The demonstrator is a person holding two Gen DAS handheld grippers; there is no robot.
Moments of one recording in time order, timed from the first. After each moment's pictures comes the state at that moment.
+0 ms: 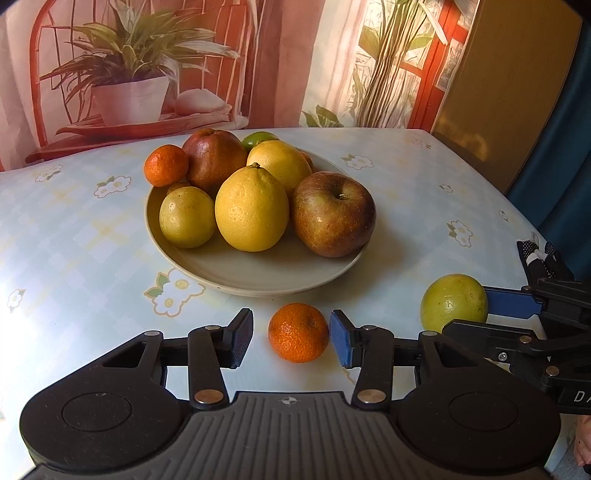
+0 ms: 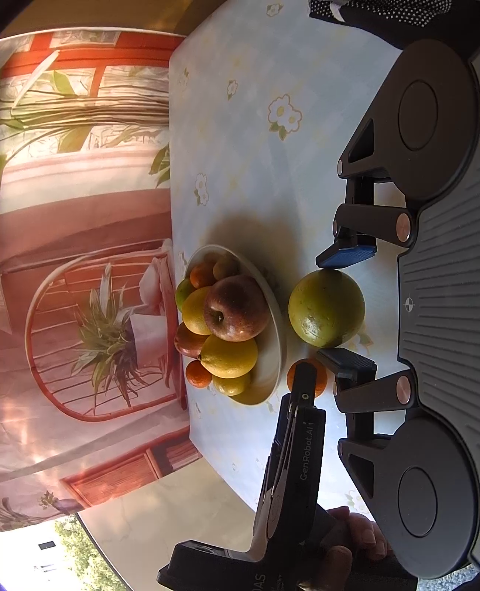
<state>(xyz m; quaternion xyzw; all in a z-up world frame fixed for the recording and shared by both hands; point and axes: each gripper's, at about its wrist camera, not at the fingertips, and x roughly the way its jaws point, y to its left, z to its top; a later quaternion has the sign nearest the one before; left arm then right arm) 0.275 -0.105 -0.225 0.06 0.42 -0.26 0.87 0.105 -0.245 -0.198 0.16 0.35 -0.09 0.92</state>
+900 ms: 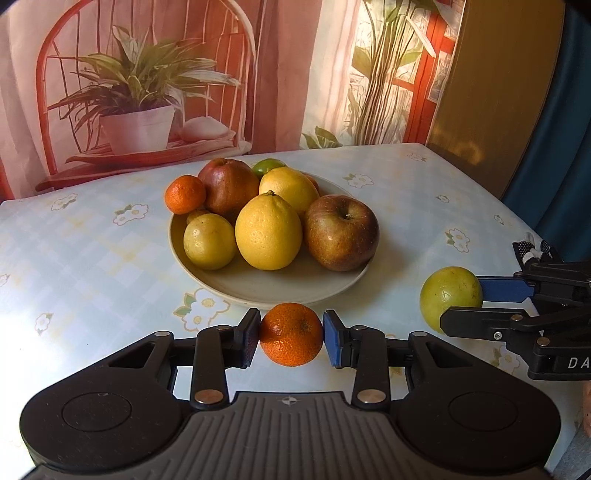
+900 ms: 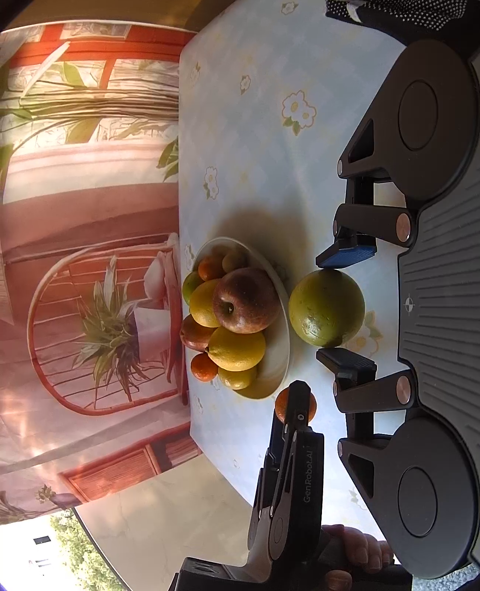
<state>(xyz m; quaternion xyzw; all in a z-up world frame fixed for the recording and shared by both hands) 0.266 -0.084 -0.206 0.07 0.38 -0.26 0.89 0.115 -0.242 -0.189 0.15 0.35 -0.08 0.92</state>
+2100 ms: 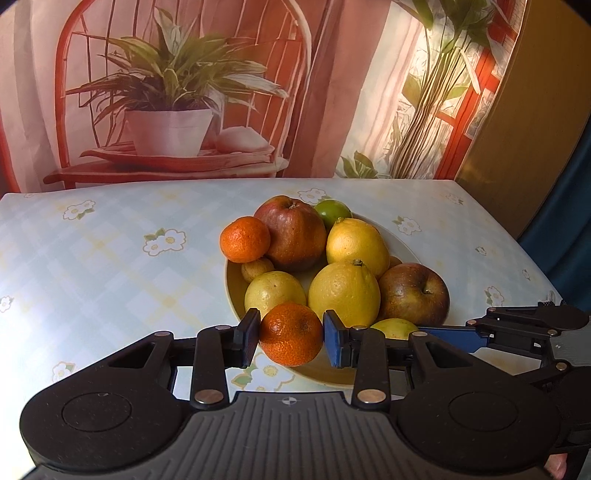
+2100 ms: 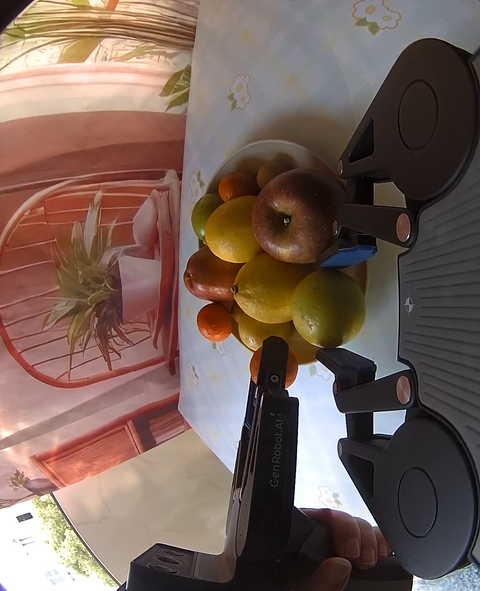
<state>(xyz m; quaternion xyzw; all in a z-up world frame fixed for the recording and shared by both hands) 0.337 -0.055 -0.202 0.02 0.39 -0.25 0.88 0.222 -0.228 -0.210 0.15 0.38 -0.02 0.91</state>
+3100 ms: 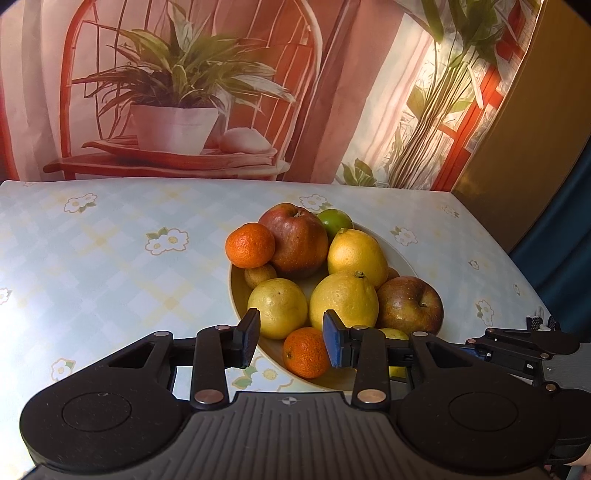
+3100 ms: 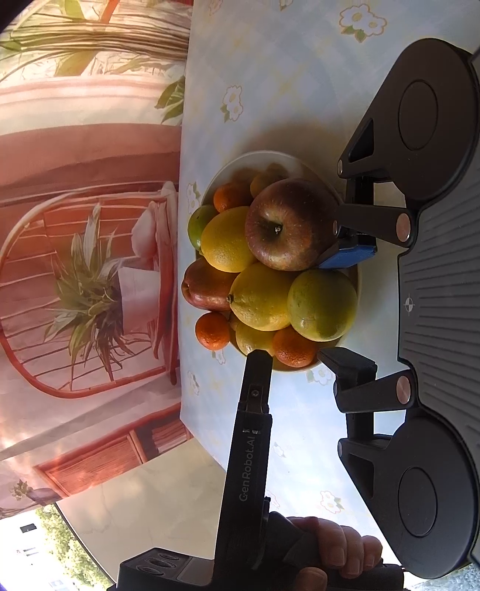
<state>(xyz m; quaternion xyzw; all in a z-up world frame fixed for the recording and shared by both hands) 0.342 -0.049 -0.198 -0.01 0.40 -0.25 0.88 0.212 -0.227 -0.210 0.16 0.38 -0.04 0.91</state>
